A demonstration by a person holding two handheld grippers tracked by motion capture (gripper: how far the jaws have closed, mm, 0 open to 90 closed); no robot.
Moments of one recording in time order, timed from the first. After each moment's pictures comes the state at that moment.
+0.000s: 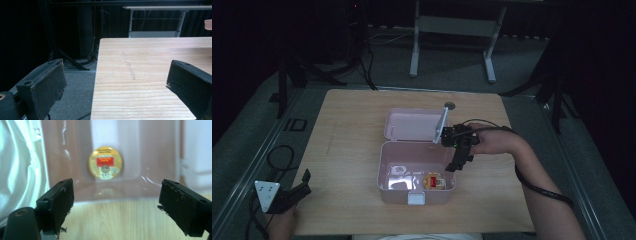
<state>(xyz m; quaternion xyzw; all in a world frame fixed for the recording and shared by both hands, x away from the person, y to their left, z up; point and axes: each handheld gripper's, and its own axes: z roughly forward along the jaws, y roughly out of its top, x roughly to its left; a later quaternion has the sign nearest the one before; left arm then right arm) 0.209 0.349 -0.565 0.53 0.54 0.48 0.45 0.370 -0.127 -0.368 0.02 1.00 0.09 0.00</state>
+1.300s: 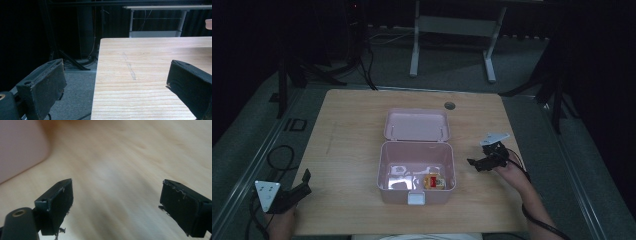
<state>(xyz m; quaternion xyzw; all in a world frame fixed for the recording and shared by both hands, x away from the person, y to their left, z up) 0.209 0.348 -0.565 0.53 0.54 0.48 0.45 0.397 -0.276 -0.515 0.30 0.88 0.32 0.19</state>
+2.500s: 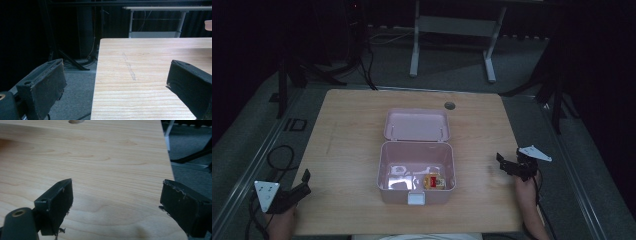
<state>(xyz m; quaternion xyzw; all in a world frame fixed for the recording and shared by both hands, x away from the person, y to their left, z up) 0.209 0.349 -0.566 0.52 0.54 0.48 0.45 0.365 -0.364 -0.548 0.52 0.69 0.40 0.30</state>
